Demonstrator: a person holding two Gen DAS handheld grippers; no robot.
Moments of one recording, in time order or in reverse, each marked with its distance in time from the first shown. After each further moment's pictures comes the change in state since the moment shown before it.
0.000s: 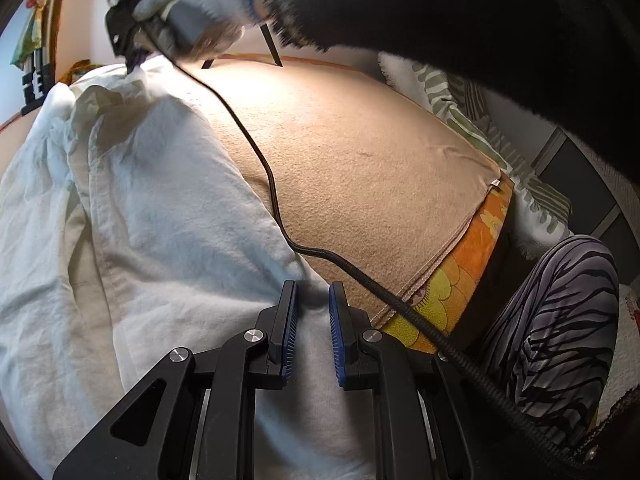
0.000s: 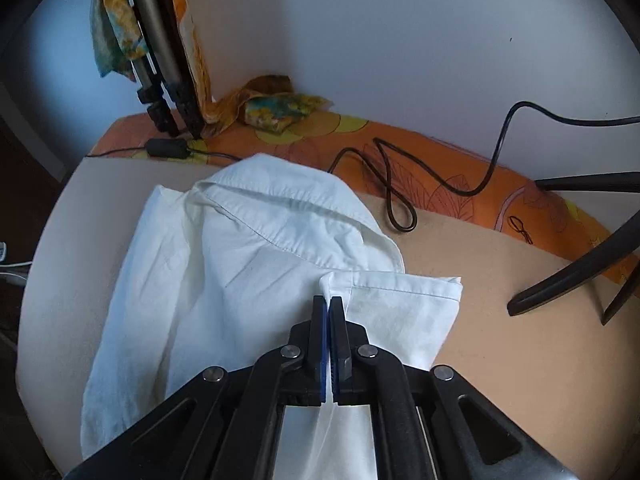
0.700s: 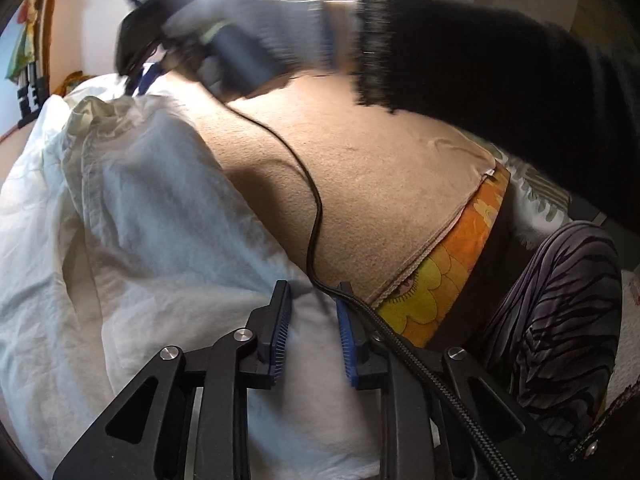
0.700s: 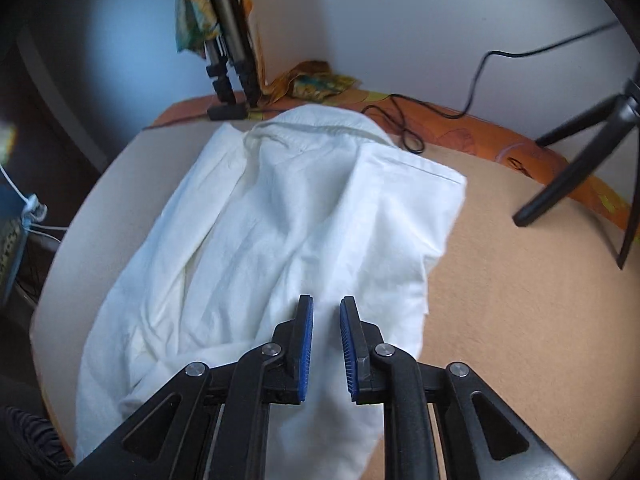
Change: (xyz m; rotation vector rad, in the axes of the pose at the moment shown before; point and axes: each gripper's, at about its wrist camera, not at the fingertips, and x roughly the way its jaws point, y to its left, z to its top) left arm 0.000 -0.016 -0.005 0.043 -0.002 0.005; right arm -0.038 0.000 -0.082 -0.054 -0.092 0.135
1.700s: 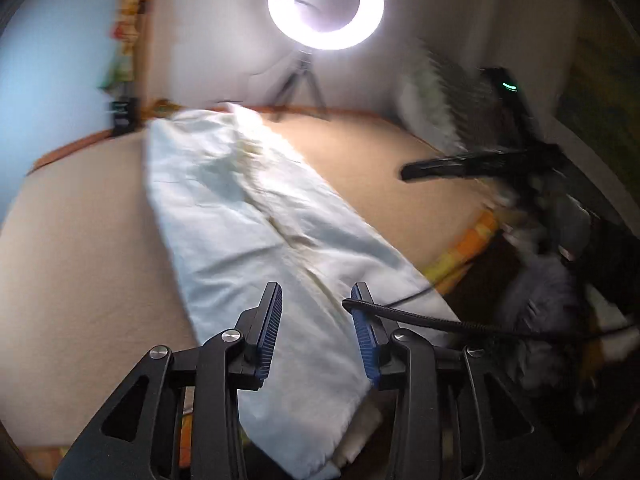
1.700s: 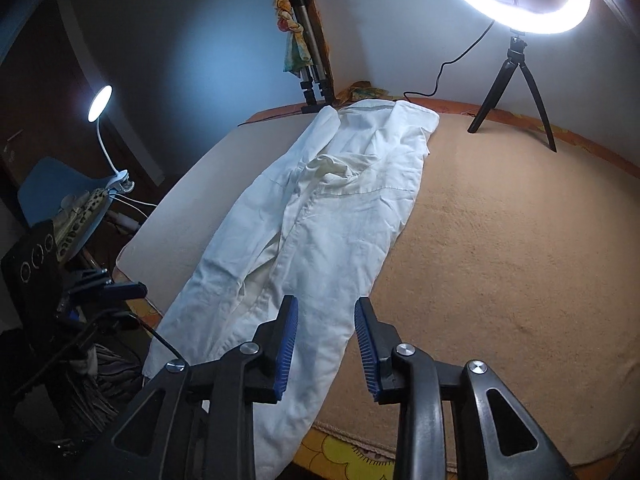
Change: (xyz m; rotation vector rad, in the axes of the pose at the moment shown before) left arm -0.138 0.081 -0.032 0.007 -0.088 -0.001; right arm -0.197 0.061 -0.218 0.039 -0.157 0.129
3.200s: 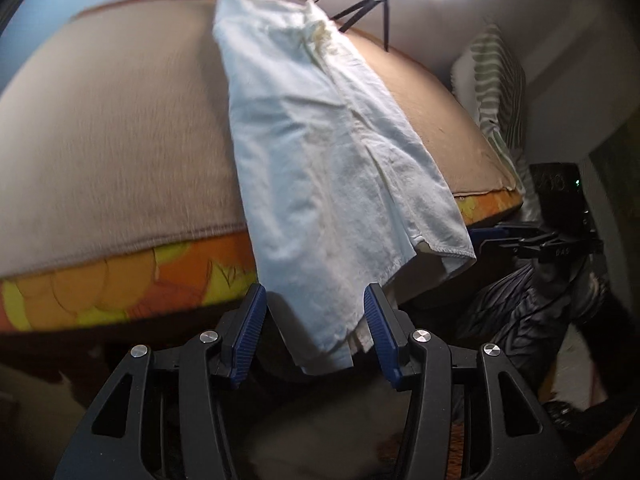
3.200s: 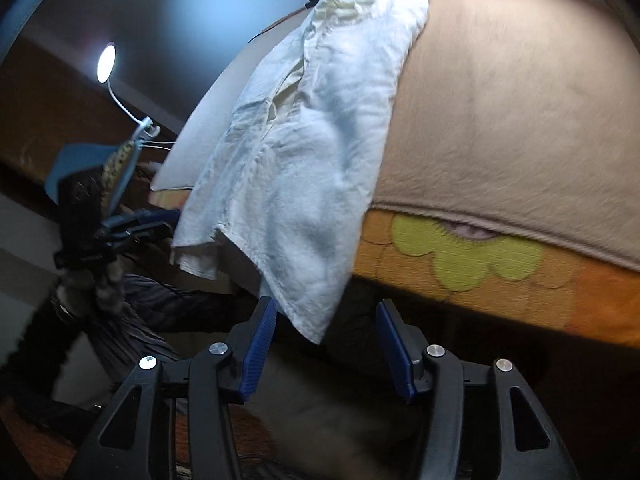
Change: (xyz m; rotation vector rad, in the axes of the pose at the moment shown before) left arm 0.000 0.036 -0.079 -0.390 0.211 0.028; right arm 0.024 0.003 -0.128 0.193 0.279 0.247
